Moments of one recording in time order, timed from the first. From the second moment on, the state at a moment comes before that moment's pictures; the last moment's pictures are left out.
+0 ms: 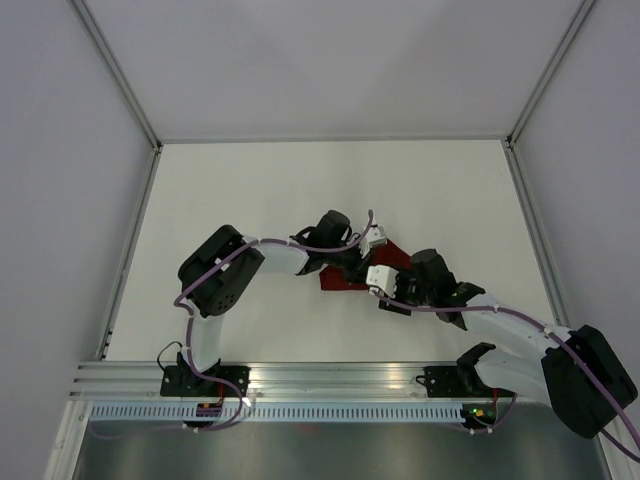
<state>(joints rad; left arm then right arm) -0.80 2.00 1.09 0.23 0.71 0.12 0.55 1.09 0.40 -0.11 -0.31 -0.77</state>
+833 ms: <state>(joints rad) -0.77 2.02 1.13 0.15 0.78 0.11 0.63 1.24 0.41 0.04 -0.21 -0.82</state>
